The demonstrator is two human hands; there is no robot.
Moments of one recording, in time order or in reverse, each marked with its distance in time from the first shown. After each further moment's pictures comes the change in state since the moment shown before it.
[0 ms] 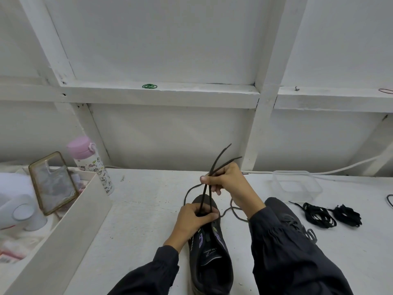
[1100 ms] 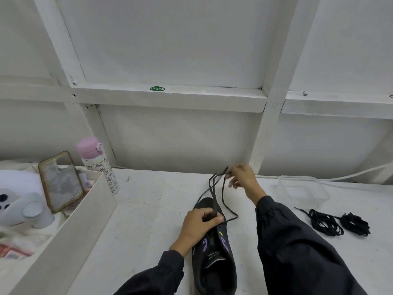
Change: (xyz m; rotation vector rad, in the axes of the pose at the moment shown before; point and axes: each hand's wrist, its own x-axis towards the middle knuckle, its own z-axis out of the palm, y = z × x) left_hand -0.001 -0.006 0.002 0.200 0.001 0.038; right_hand 0.072 0.066 -0.044 -0.026 0.306 0.180
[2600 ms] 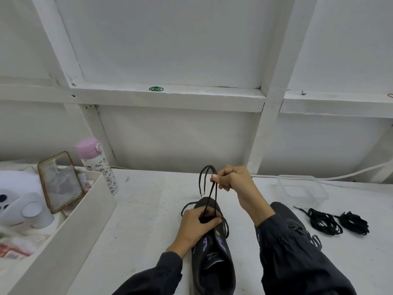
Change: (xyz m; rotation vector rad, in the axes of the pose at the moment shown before) left_hand -0.006 0.003 0.000 -0.076 0.079 0.087; right_hand -0.085 -0.051 0.014 0.079 -0.193 -0.131
